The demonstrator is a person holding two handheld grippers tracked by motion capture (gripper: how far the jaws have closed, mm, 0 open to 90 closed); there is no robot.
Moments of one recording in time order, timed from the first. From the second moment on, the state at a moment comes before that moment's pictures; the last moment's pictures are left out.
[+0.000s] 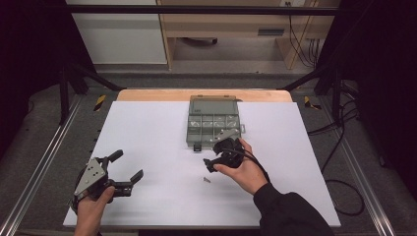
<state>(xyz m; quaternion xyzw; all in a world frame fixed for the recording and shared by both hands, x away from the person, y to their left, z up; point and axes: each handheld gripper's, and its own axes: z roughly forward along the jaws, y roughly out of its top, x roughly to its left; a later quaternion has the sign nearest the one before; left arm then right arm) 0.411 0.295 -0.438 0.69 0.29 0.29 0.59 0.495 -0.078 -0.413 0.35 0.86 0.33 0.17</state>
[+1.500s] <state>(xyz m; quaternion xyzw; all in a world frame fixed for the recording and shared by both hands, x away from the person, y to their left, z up) 0.411 0.297 -0.438 0.69 0.29 0.29 0.59 0.475 -0.046 -0.430 0.29 0.93 0.23 0.07</state>
